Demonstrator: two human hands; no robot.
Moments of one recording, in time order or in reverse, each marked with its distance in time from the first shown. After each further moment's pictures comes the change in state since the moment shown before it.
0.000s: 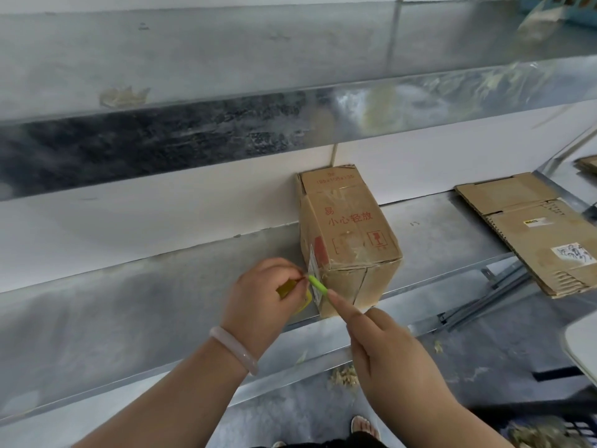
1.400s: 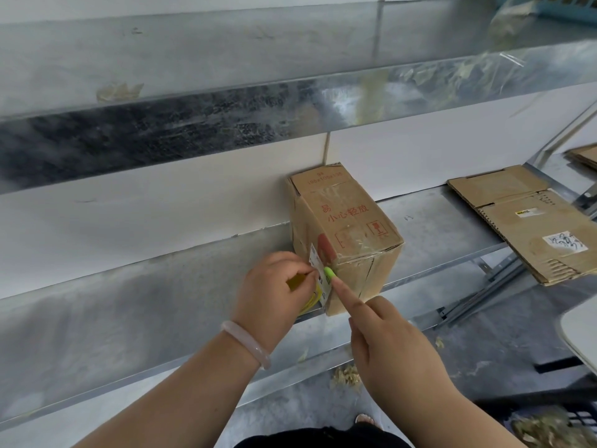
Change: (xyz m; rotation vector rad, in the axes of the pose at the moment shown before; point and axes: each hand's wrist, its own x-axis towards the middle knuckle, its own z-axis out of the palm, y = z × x) left_hand -0.001 0.017 0.008 -0.049 -0.006 -0.031; right_hand -0.006 -0.006 -0.007 -0.018 0.006 0.032
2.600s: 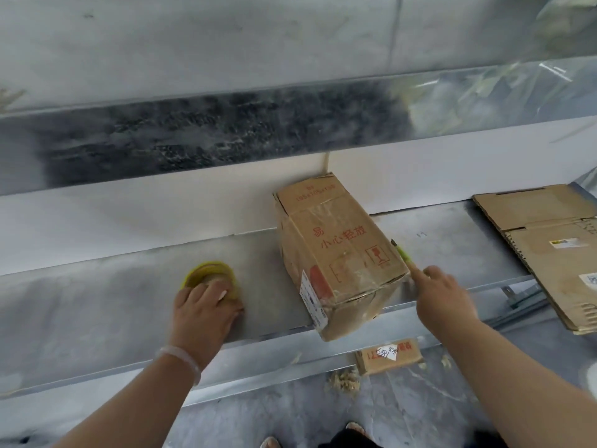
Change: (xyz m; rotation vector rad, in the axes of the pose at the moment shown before) left_hand -0.032 -0.129 0.018 0.773 0.019 0.104; right_hand 0.117 0.200 0.023 -0.408 -0.254 0.319
